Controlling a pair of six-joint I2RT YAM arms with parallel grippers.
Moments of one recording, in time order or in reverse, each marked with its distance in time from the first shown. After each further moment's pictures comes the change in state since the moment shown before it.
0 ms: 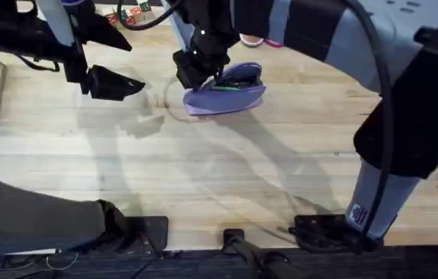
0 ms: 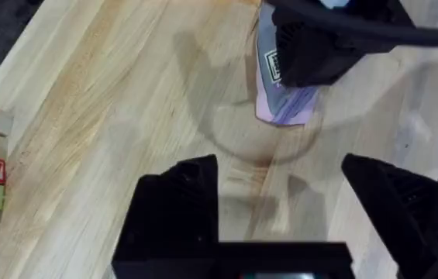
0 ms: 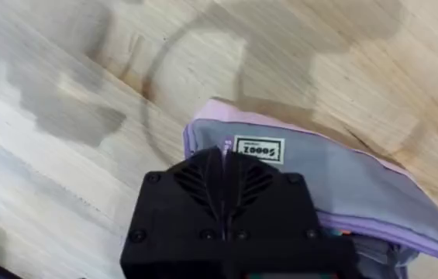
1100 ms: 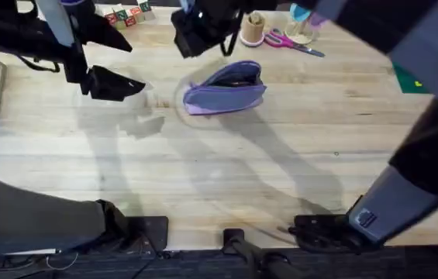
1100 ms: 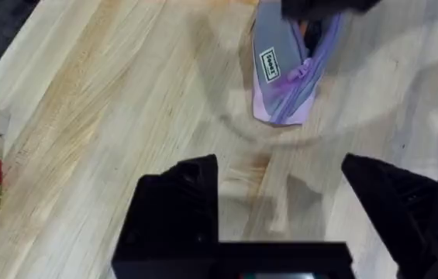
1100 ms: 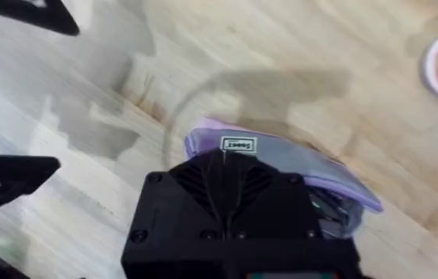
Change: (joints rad) left arm 0.000 0.000 0.000 -0.008 0.000 0.000; right arm -0.001 -0.130 0.097 -0.045 0.077 -0.001
